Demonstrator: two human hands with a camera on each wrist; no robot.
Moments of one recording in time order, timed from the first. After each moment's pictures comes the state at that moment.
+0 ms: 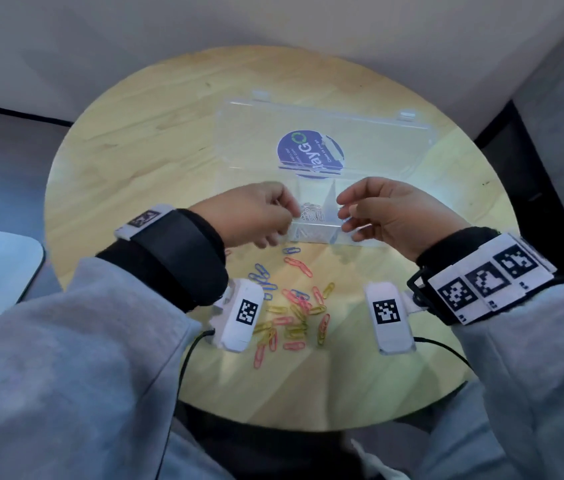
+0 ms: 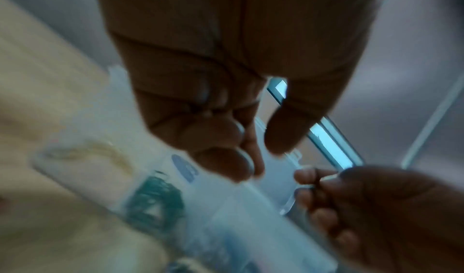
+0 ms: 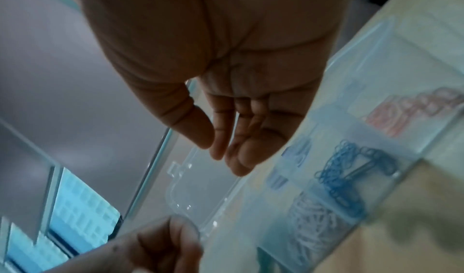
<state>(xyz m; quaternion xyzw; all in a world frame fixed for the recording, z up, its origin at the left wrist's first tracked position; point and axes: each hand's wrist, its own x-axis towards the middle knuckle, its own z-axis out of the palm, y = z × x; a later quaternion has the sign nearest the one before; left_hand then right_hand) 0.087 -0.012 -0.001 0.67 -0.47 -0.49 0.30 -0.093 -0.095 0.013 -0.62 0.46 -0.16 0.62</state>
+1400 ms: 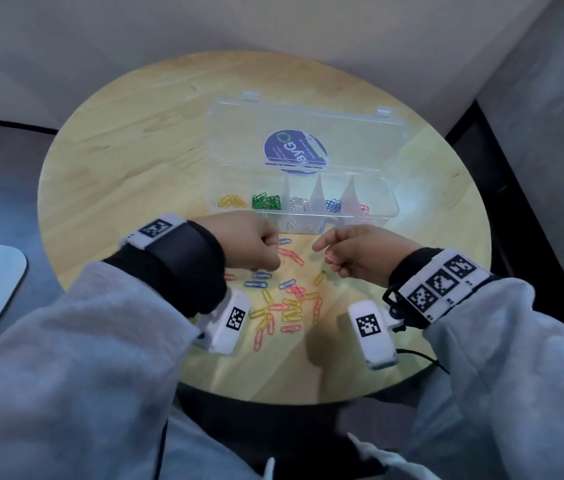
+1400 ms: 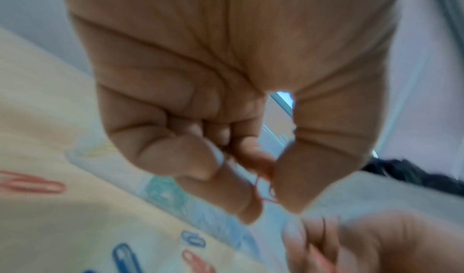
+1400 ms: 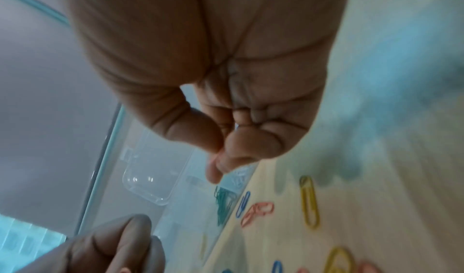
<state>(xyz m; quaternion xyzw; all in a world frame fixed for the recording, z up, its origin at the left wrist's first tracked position) 0.083 0.013 -0.006 0.68 -0.62 -0.38 0.05 -0.106 -0.062 -0.021 -0.57 0.50 -0.03 0.65</state>
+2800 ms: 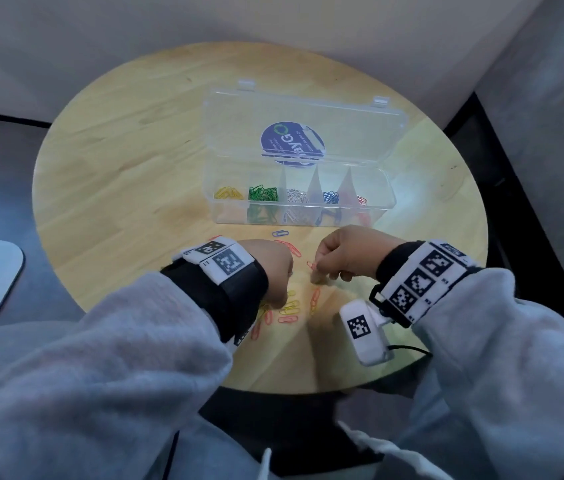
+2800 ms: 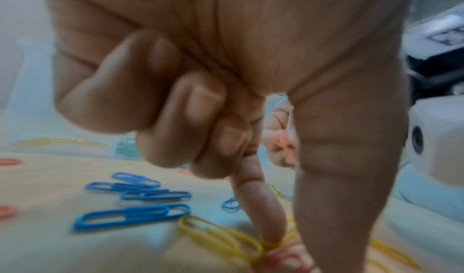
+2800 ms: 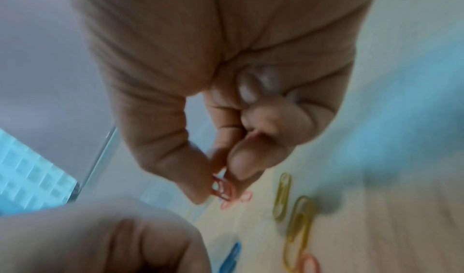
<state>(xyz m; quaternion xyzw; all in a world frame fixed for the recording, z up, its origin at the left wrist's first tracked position) 0.034 0.018 -0.031 0.67 -0.67 -0.29 -0.15 -0.098 -0.051 -0.017 -0.73 0.51 0.12 0.44</state>
